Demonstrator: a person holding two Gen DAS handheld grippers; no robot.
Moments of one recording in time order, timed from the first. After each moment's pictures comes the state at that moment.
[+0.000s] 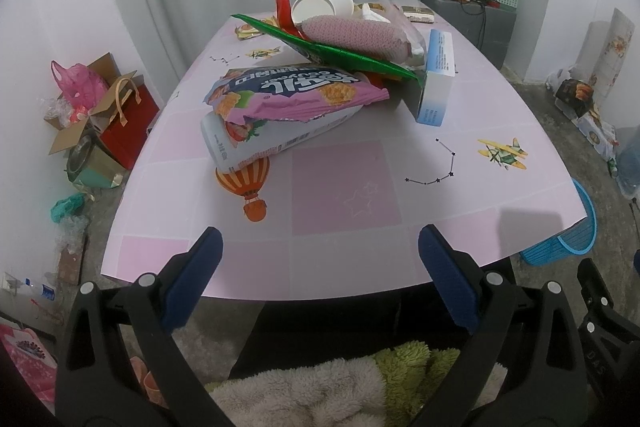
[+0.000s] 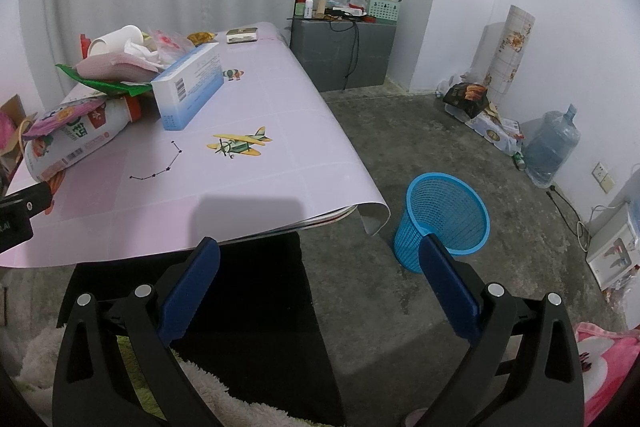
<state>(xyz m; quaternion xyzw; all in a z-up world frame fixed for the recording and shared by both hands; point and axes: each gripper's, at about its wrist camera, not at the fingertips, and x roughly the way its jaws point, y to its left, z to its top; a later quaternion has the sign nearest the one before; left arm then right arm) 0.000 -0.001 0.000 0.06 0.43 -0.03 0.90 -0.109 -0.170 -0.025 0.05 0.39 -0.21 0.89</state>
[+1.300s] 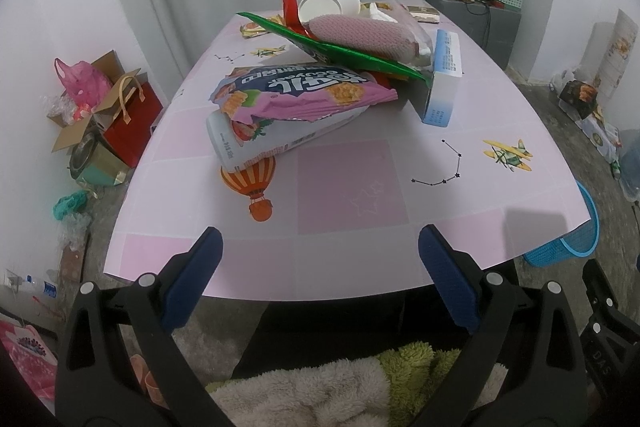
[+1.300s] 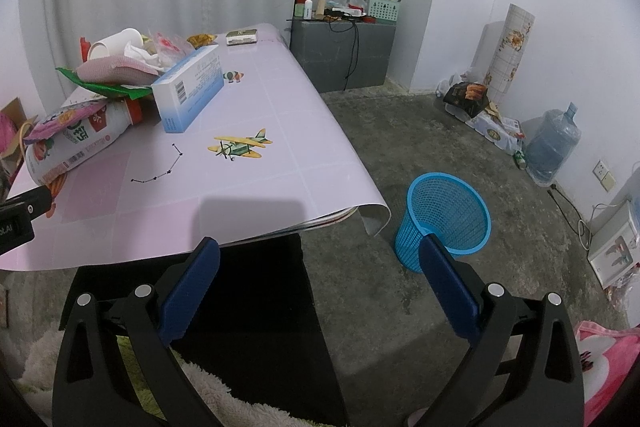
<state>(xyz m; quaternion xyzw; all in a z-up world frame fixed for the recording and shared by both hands) 0.003 0.006 -0.011 0.06 0.44 -0.03 0.90 -0.111 -0.171 -0.025 0.05 0.39 -0.21 0.90</state>
